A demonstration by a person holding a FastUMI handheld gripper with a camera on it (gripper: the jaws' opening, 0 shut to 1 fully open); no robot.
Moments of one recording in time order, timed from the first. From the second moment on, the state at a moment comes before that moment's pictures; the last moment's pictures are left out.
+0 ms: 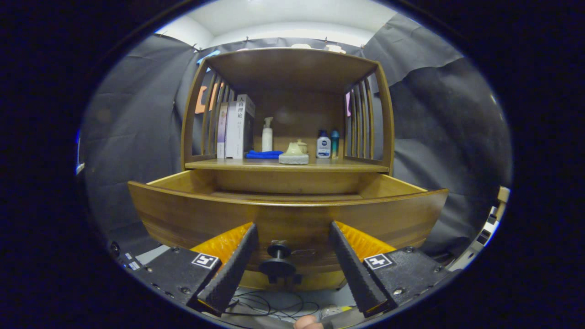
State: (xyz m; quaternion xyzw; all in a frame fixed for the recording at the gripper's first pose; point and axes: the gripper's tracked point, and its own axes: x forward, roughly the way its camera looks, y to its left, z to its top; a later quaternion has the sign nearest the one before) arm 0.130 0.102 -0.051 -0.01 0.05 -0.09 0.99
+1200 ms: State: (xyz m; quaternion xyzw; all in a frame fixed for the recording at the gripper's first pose) arm 0.233 0.090 -0.040 -0.02 0.05 -0.10 0.99
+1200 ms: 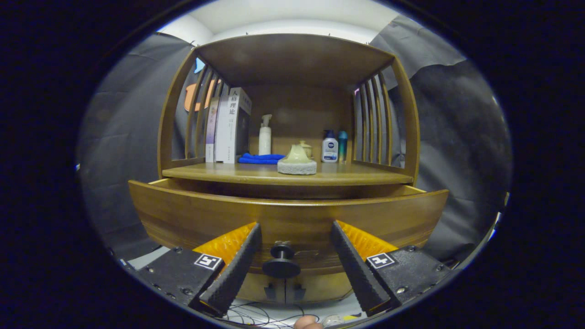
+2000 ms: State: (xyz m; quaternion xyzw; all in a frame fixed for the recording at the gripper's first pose) arm 0.278 0.080 -0.037 -0.02 0.05 -0.09 0.99
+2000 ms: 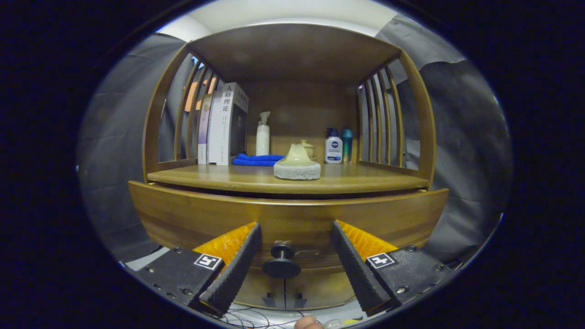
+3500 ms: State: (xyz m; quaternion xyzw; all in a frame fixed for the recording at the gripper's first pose) arm 0.237 0.072 0.010 0.00 0.04 -0.04 1.00
